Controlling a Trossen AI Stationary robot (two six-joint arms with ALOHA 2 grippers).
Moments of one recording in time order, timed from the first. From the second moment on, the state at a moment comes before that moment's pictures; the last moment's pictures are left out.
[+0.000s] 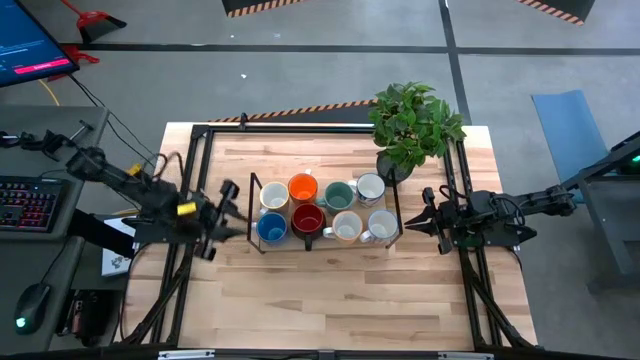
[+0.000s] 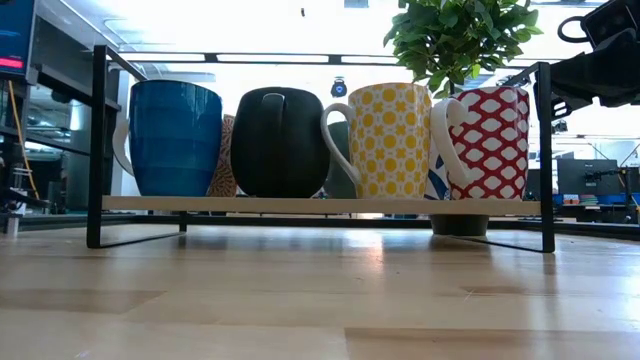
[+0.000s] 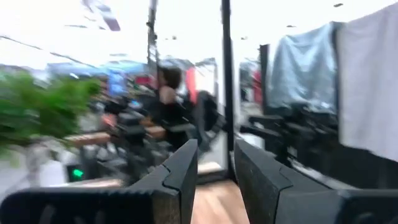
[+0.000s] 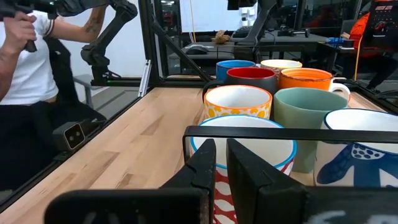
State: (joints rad) left arm -0.45 0.65 0.47 0.42 -0.18 0.10; right arm 0.20 0.01 0.05 -0.10 0.01 0.03
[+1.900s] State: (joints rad) left arm 0.05 0.00 0.01 0.31 0.19 -0.04; right arm 0.20 0.01 0.05 -0.10 0.01 0.03
